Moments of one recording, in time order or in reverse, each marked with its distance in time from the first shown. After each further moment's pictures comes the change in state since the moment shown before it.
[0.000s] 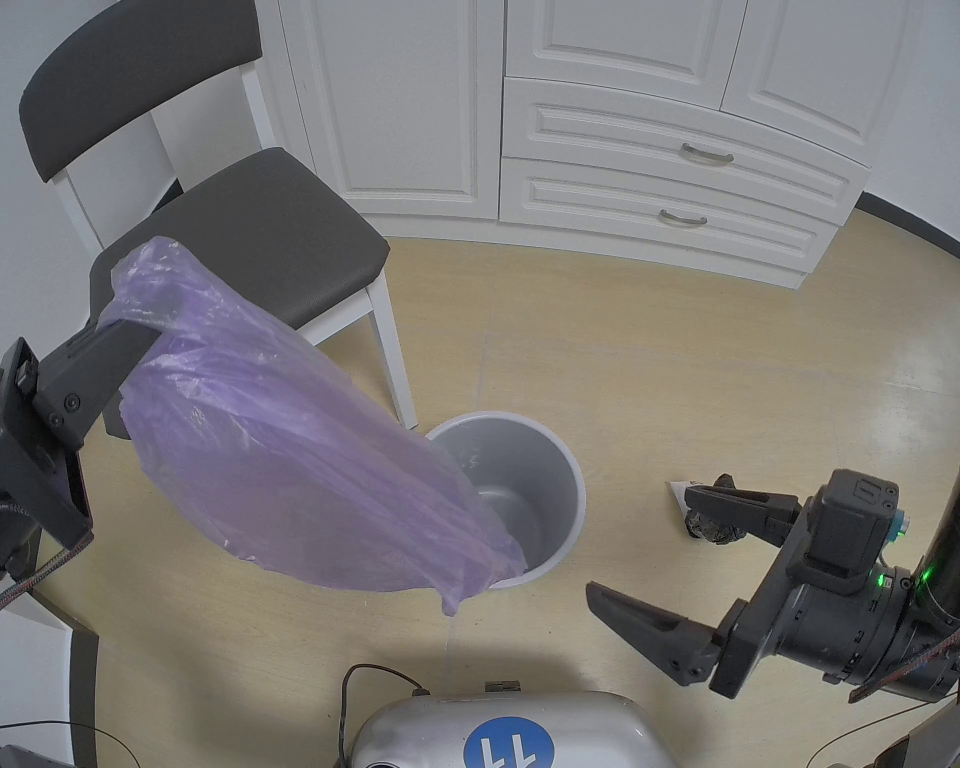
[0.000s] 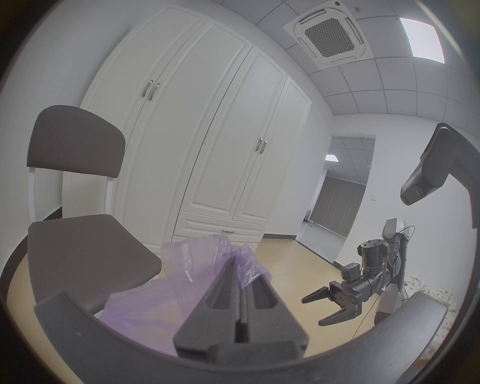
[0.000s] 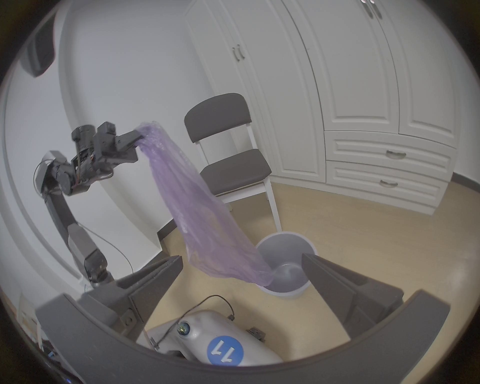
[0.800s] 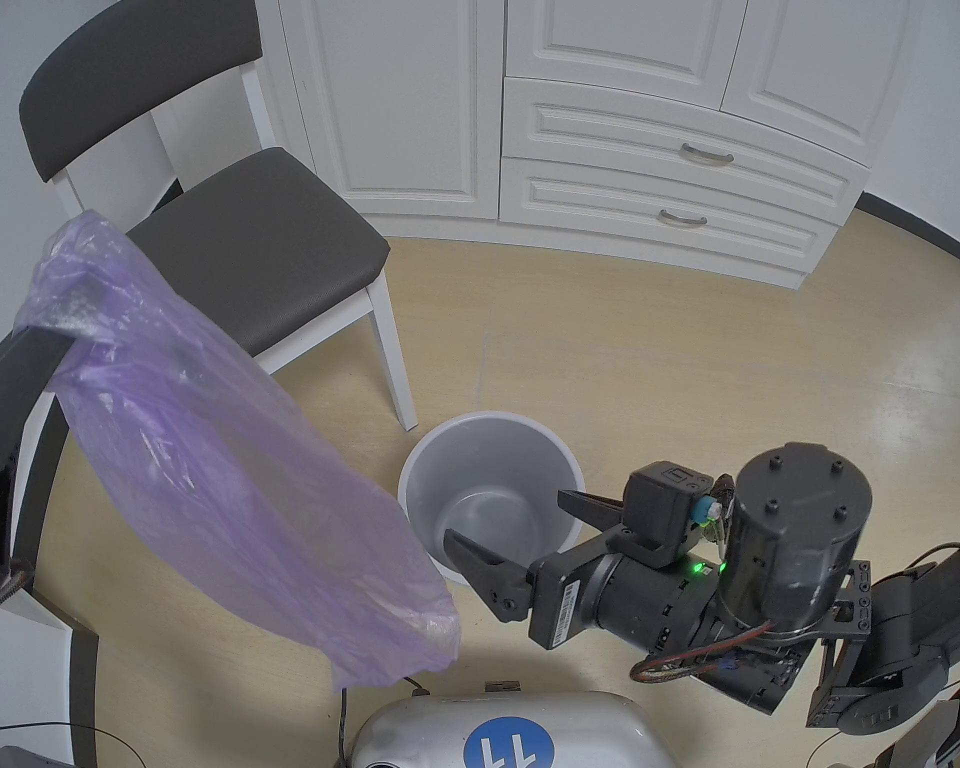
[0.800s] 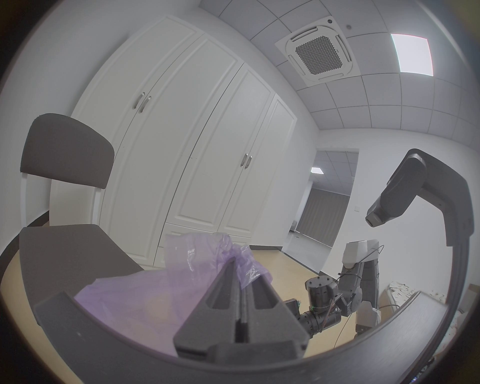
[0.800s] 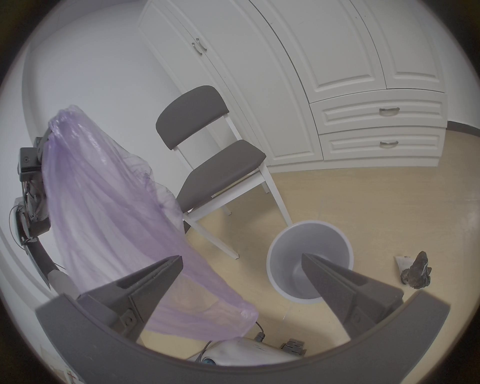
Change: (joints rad) left arm -0.094 -0.108 0.010 0.014 -0.002 0.007; right arm -0.031 0.381 -0.140 -0.246 -0.012 0.226
